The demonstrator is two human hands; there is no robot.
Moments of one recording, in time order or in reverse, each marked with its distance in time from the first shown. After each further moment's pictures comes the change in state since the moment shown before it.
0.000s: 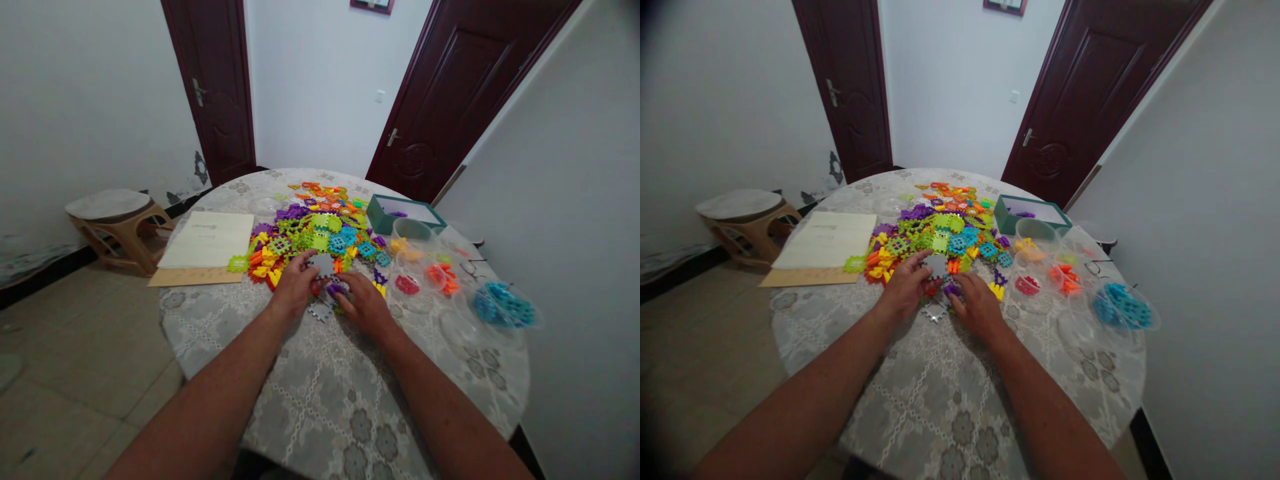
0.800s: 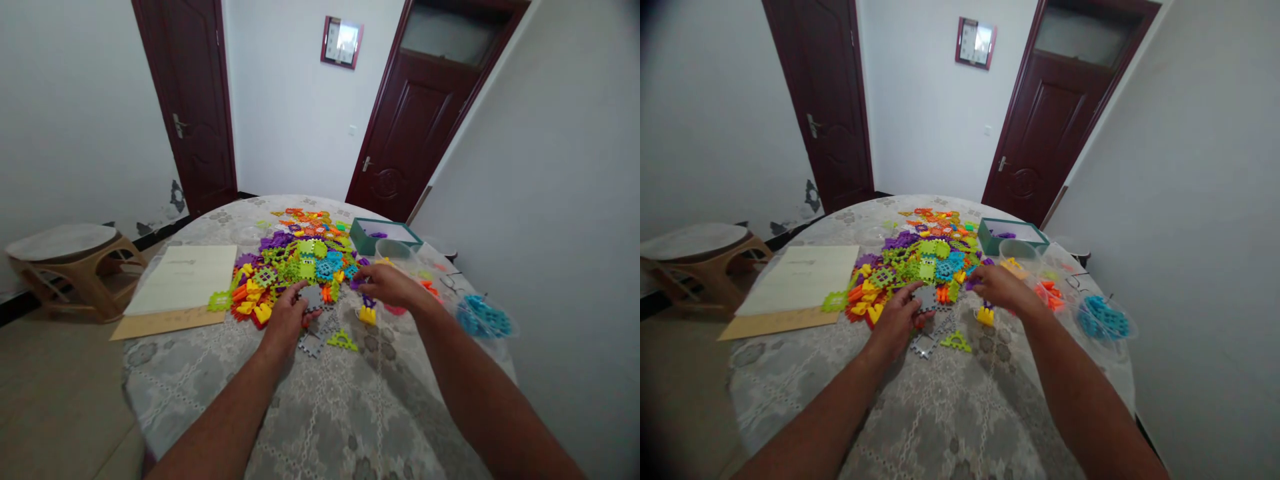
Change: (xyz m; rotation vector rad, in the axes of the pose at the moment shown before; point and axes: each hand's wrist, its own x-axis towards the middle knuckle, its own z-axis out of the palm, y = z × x) left_hand 0.005 -0.005 -0.004 0.070 0.035 -0.016; right_hand 0.083 0.024 -0.115 -0.082 -0.310 0.178
